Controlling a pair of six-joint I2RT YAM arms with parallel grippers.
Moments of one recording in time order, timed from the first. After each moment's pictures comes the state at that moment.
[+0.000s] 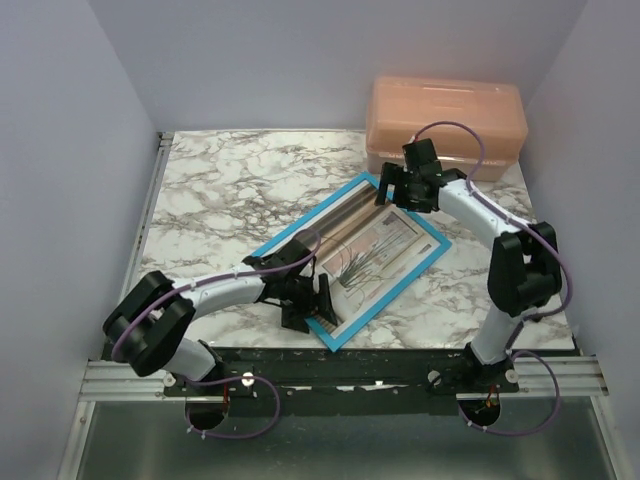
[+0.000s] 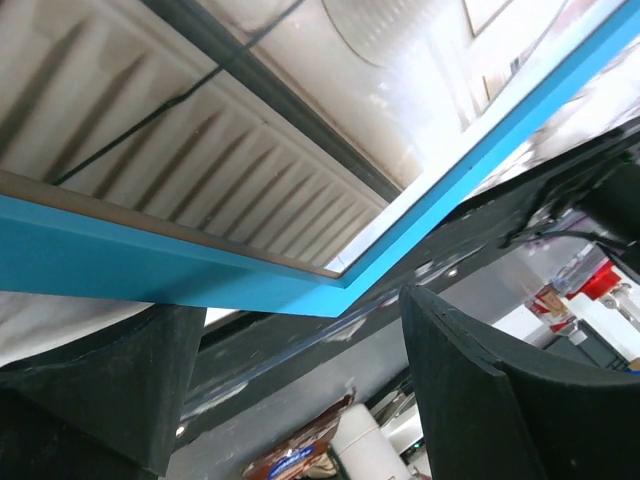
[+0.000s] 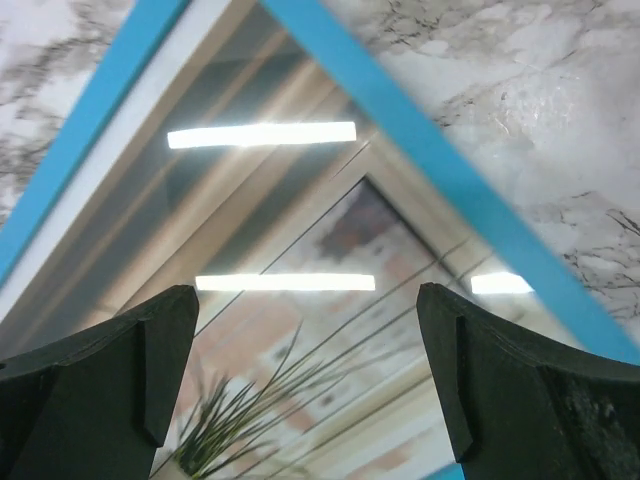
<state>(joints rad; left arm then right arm) -0.77 1.39 0.65 -0.43 0.45 -0.94 0.33 1.83 1.38 -0.49 0.04 0.44</state>
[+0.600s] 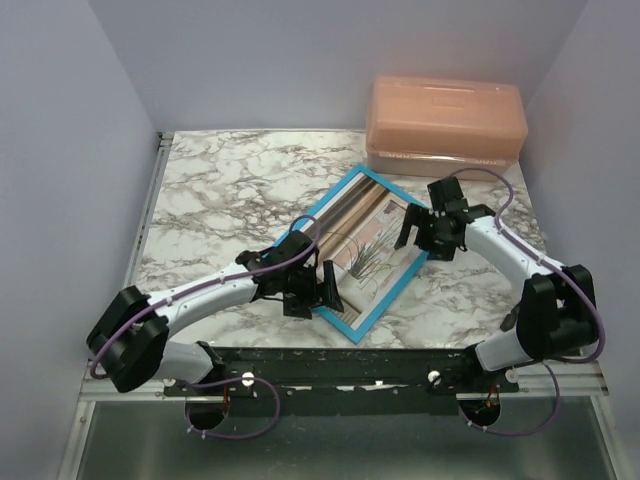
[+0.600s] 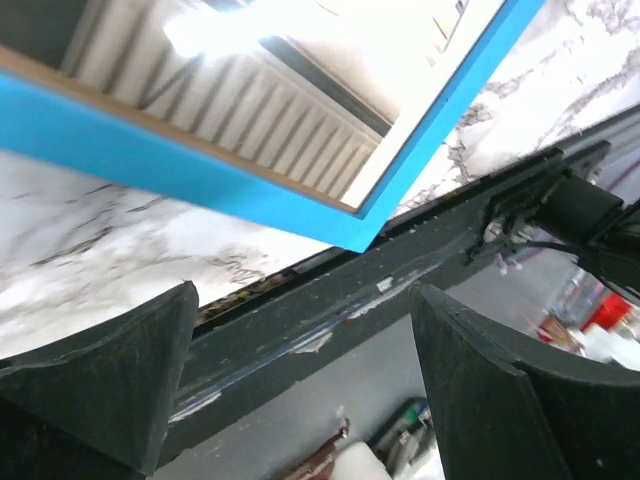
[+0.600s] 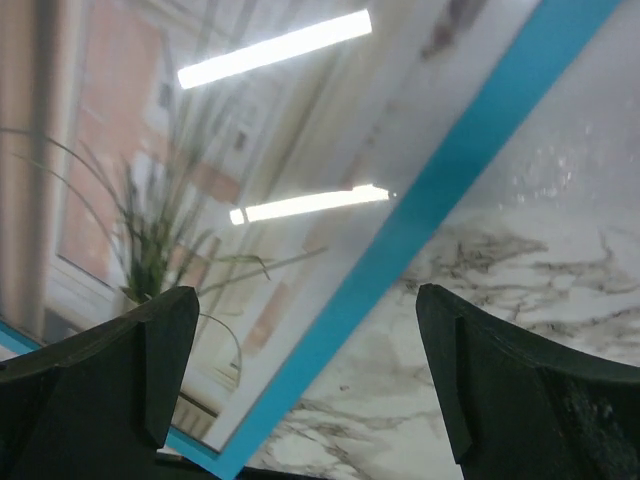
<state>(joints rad) -0.82 1.37 0.77 -0.42 0.37 -0.96 0.26 1.47 1.04 -0.61 -0.04 0.55</state>
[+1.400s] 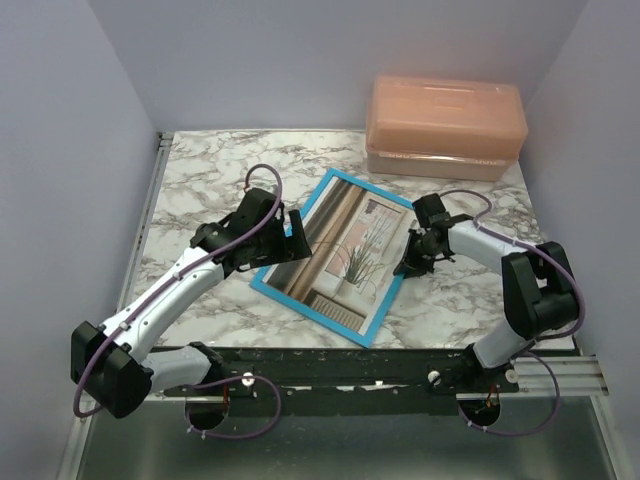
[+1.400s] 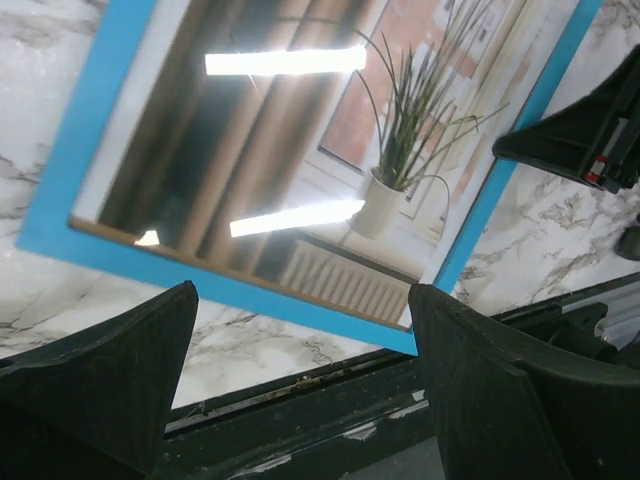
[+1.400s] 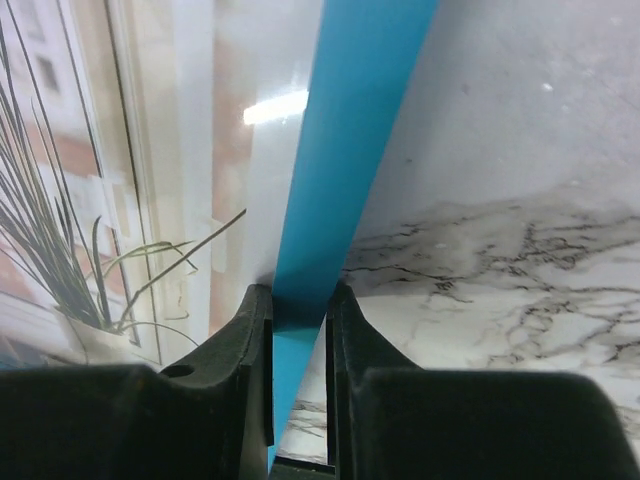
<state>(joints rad) -0.65 1.20 1.07 -0.74 0.01 -0.72 0.31 1.61 0.88 -0.55 -0.12 0.65</state>
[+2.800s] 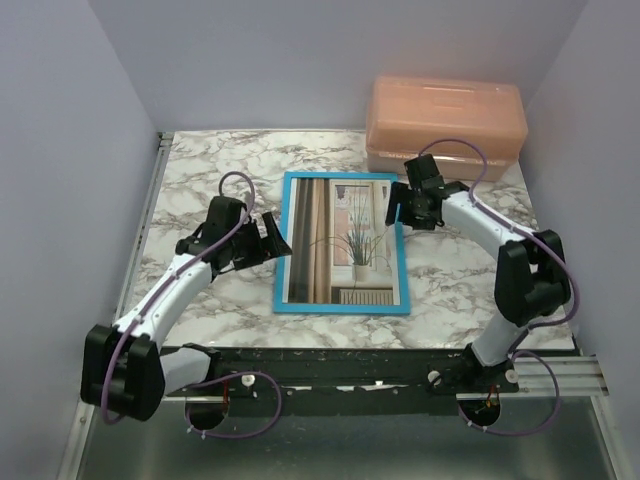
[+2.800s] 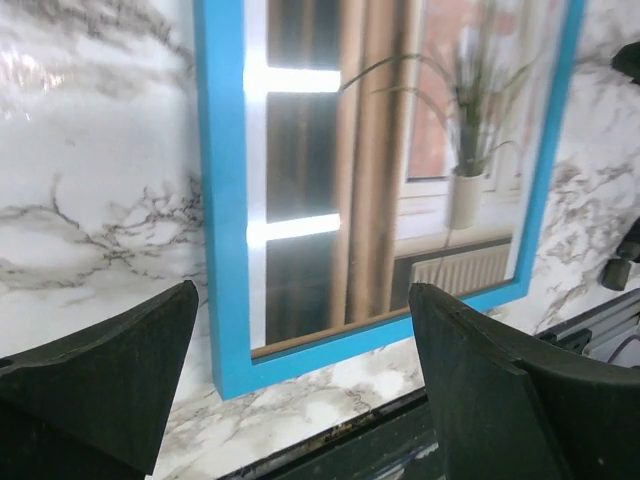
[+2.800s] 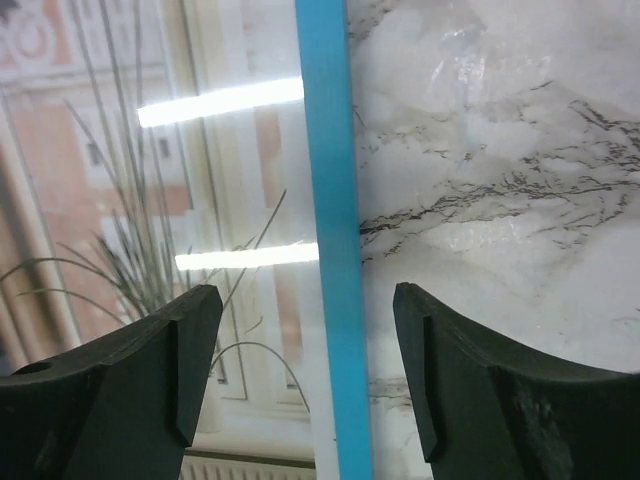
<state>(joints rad) -0.28 1.22 0.78 -0.45 0.31 -0.60 0.34 1.75 1.25 -0.55 0.09 0.45</state>
